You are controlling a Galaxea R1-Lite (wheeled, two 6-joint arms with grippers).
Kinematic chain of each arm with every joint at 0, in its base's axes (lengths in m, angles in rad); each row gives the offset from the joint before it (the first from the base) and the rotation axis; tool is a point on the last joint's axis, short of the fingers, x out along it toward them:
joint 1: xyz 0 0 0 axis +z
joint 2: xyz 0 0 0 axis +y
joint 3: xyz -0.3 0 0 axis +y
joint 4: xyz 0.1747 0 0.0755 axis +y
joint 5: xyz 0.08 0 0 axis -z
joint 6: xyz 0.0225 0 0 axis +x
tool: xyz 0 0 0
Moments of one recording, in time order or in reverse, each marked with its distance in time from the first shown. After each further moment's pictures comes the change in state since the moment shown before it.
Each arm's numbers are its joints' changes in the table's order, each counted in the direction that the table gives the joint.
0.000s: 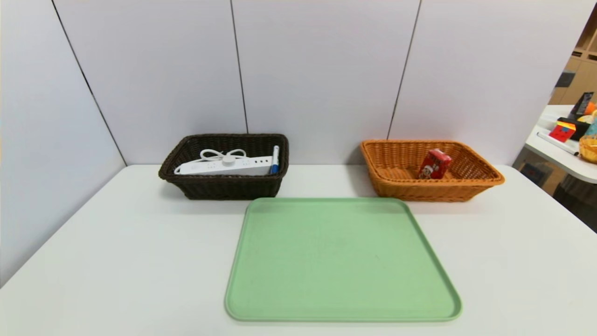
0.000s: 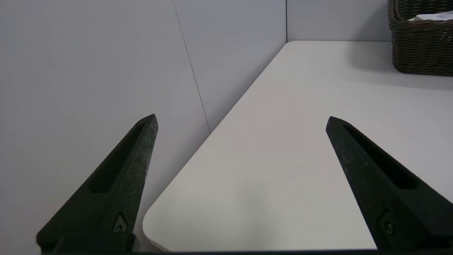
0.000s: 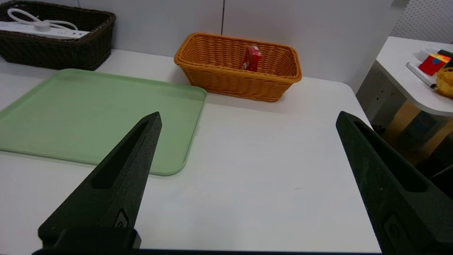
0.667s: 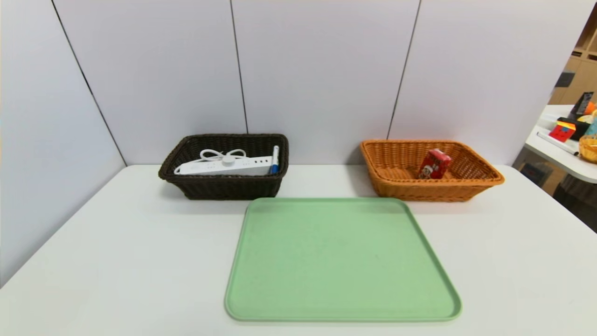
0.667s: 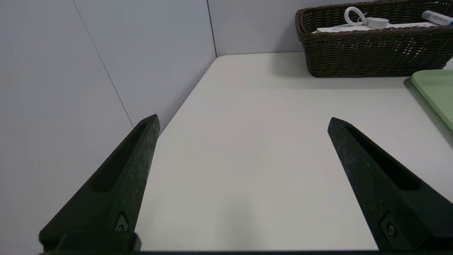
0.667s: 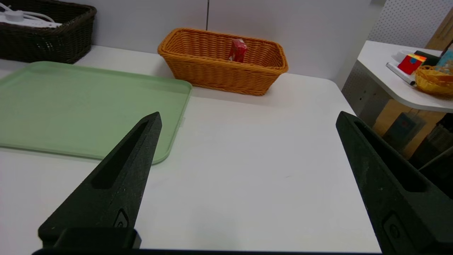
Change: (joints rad) left arm 0.000 -0.026 0.050 -0.053 0.275 -0.038; right arm 0.019 -0.188 0.198 -0.070 0.076 -0.026
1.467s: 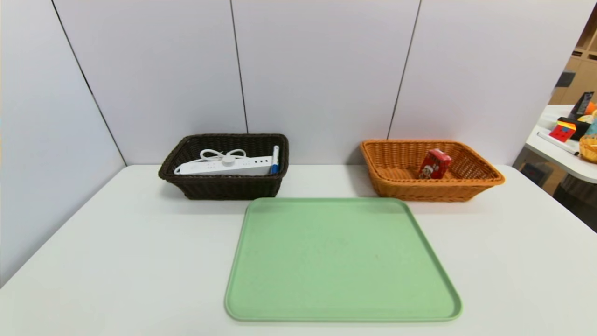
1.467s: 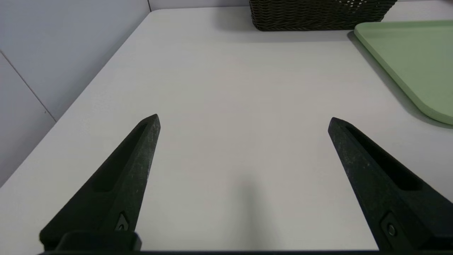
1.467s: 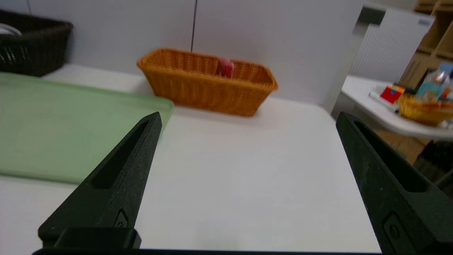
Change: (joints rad) left arm 0.000 0.000 0.178 -0.052 0.189 -0.109; right arm 0.002 -0.084 0.491 -0.553 0.037 -0.038
